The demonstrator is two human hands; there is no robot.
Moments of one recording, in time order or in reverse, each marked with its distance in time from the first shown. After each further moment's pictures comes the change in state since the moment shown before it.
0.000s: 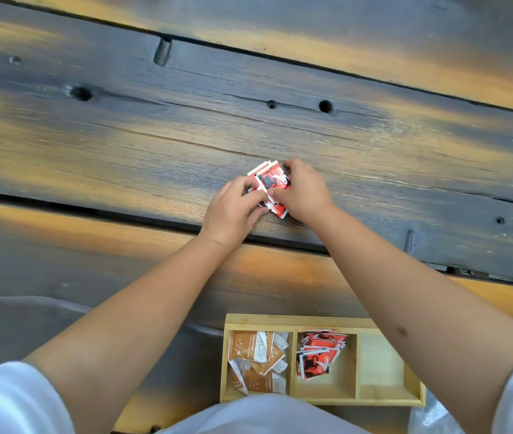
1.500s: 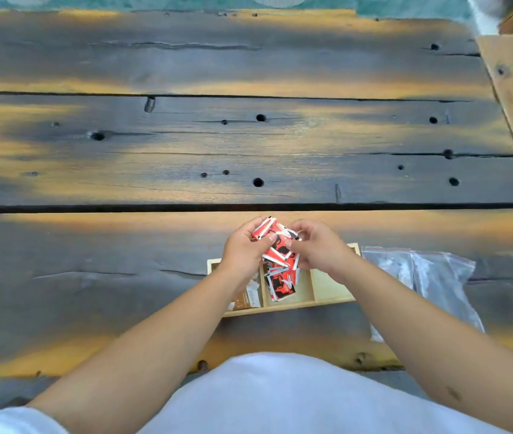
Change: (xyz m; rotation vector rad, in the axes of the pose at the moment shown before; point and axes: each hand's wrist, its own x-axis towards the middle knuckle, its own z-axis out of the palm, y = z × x) left_hand -0.159 0.181 -0.025 -0.929 -0.181 -0.653; right_hand -0.282 0.078 -0.034 0.660 -0.102 0.129
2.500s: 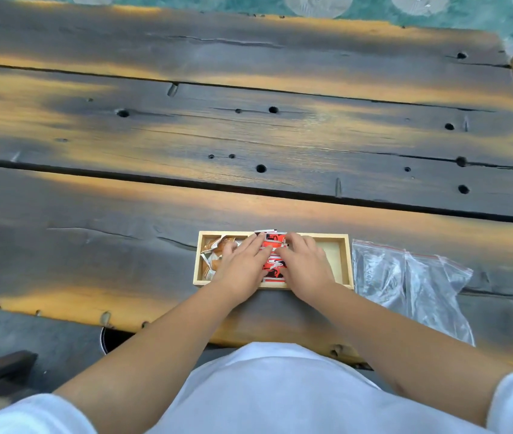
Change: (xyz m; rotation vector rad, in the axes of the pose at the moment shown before) left_hand -0.039 -0.076 0.028 1.472 -0.033 0.399; right_hand -0.009 0.105 0.010 -1.097 0.152 -0.524
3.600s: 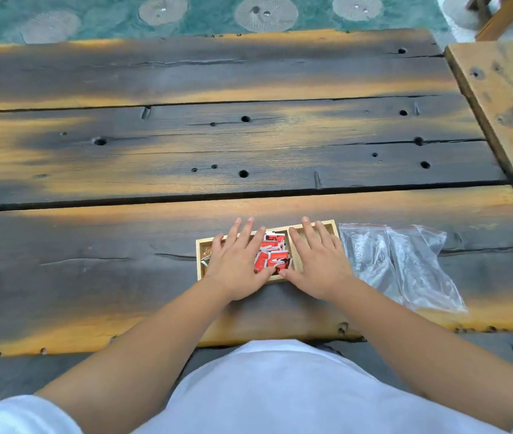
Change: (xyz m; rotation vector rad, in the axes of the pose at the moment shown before) left_hand -0.022 -0.008 -0.033 0.067 0.065 0.055; right_hand -0.045 -0.005 -0.025 -0.016 -0.039 0.233
